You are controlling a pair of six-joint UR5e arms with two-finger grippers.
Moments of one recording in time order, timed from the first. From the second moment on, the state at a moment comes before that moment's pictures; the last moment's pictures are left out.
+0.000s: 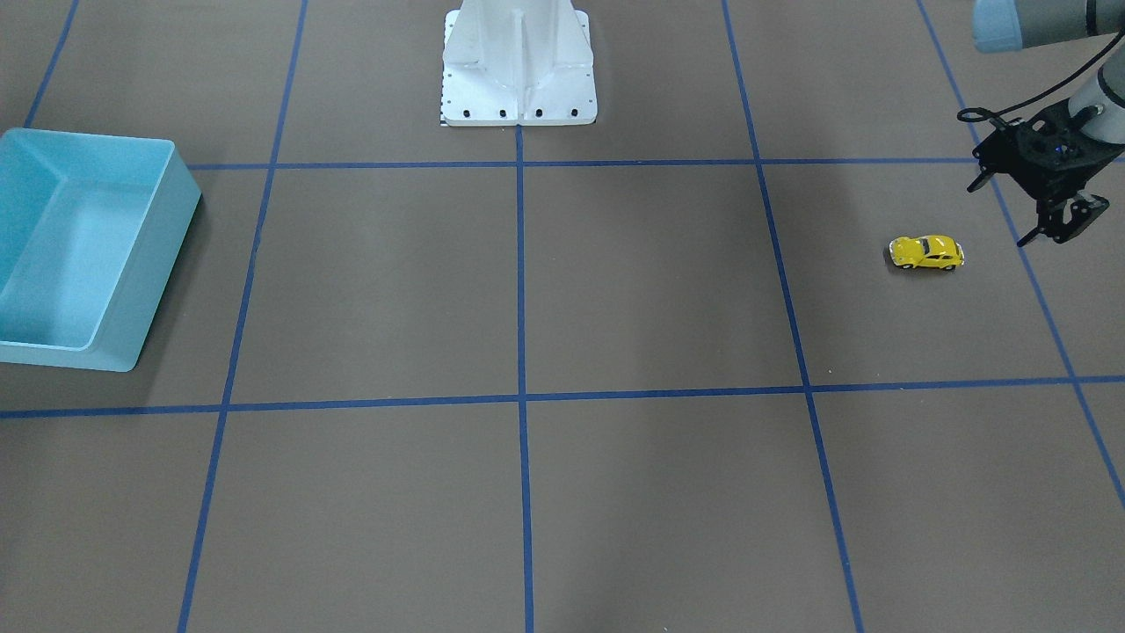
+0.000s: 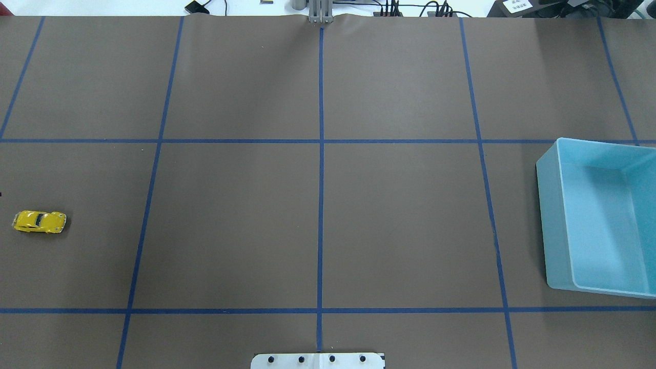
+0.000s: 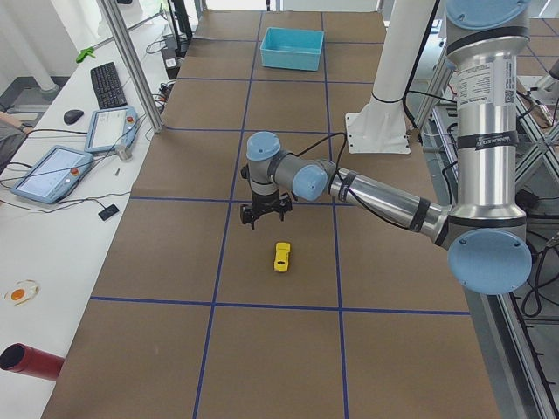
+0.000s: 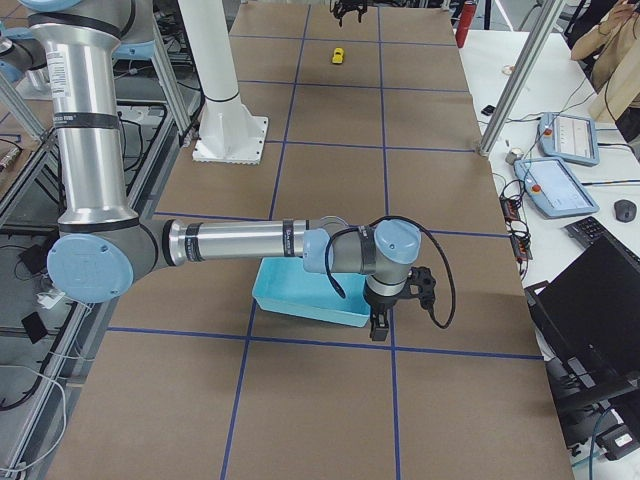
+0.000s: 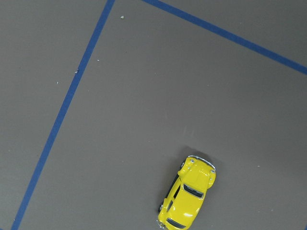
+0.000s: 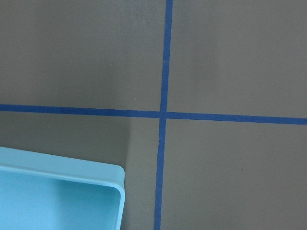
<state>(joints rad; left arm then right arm) -1.10 -1.47 -1.98 -1.69 -2.17 0.62 1.52 -1.52 1.59 -1.61 2.30 0.02</state>
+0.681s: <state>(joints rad) -1.01 -1.40 -1.95 -1.89 -2.08 0.67 1.52 -1.52 1.59 -1.62 2.30 0.02</state>
